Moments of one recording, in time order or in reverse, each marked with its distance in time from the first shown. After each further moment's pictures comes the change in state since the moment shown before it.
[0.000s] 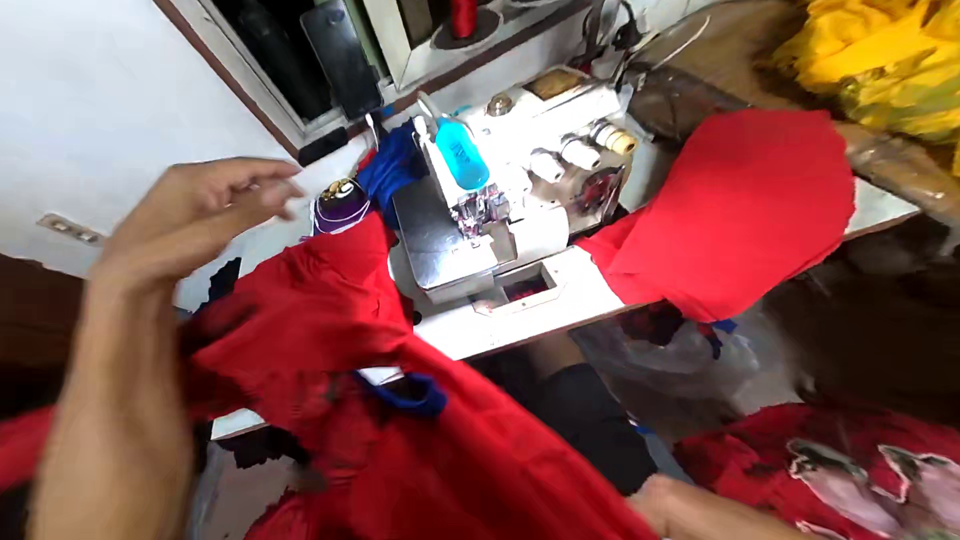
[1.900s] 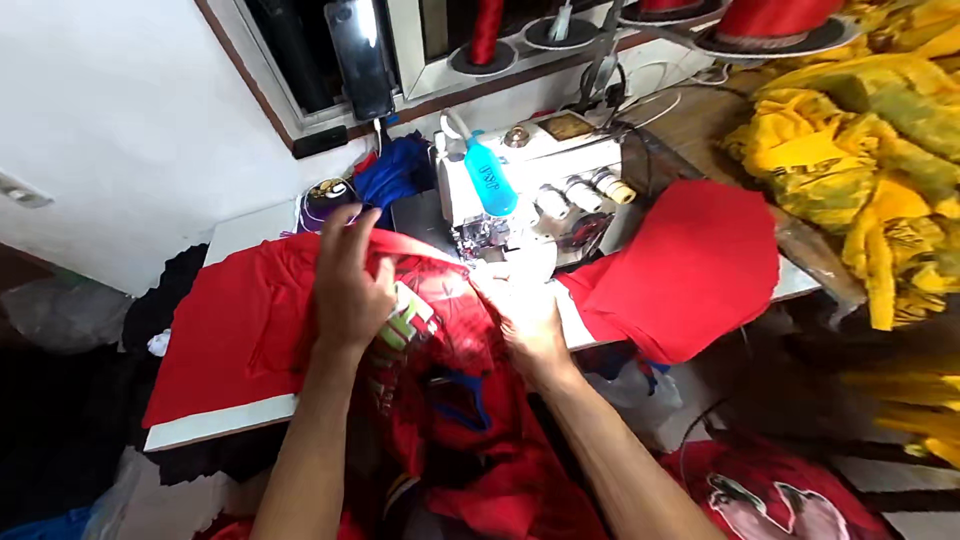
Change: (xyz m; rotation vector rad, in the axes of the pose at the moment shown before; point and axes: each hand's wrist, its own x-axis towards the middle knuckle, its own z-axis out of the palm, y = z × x) left_hand 0.016 -0.020 0.168 -0.019 0.629 0.066; right_hand 0.173 -0.043 -0.068 0.179 1.086 -0.110
